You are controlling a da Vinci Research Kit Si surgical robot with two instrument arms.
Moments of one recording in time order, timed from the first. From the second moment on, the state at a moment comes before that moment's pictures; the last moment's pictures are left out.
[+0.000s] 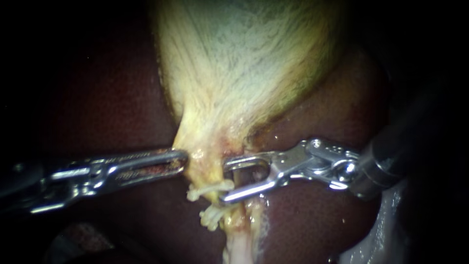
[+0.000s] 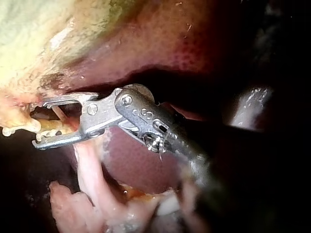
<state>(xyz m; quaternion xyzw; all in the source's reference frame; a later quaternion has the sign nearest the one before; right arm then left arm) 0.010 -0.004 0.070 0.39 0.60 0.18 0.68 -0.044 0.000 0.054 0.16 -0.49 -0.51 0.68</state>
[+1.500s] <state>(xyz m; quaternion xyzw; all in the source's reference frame) 0.003 -0.002 0.067 0.29 0.61 0.09 0.74 -0.050 0.001 0.060 0.17 -0.48 -0.51 0.69</state>
